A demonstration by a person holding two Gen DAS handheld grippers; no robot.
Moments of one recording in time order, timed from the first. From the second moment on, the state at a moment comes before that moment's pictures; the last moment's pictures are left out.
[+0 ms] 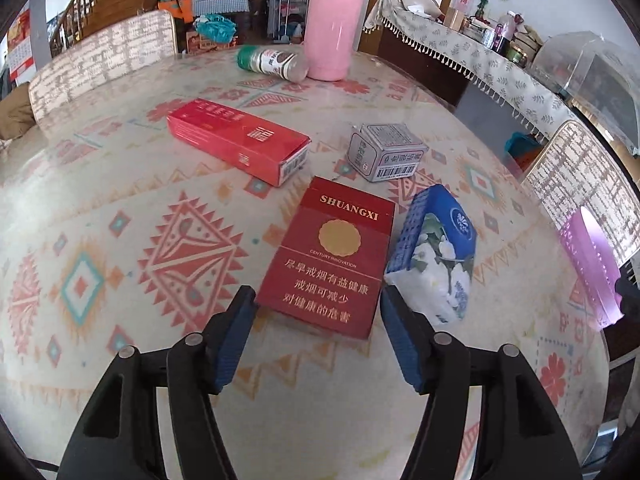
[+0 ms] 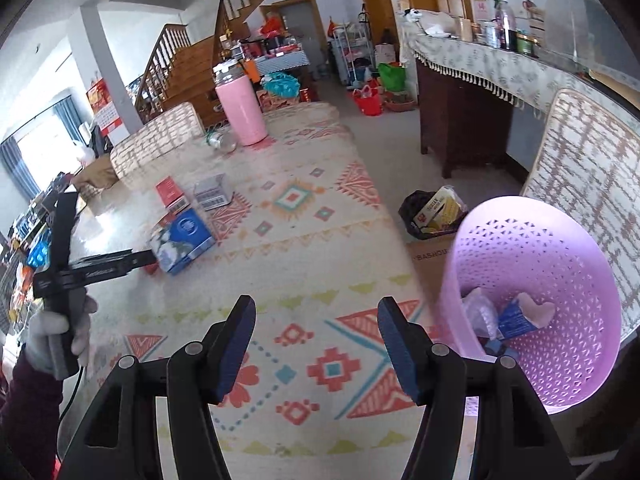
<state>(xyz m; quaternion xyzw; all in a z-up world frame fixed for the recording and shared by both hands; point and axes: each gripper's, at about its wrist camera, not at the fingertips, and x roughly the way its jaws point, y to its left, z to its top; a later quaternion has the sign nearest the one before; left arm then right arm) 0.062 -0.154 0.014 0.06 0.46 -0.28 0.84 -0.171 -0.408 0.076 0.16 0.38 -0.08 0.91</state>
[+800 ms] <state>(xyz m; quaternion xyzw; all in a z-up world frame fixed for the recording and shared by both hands) 0.025 -0.102 0.031 0.01 0.46 -0.19 0.87 -0.077 -0.353 0.044 0.22 0.45 0.03 0.86</state>
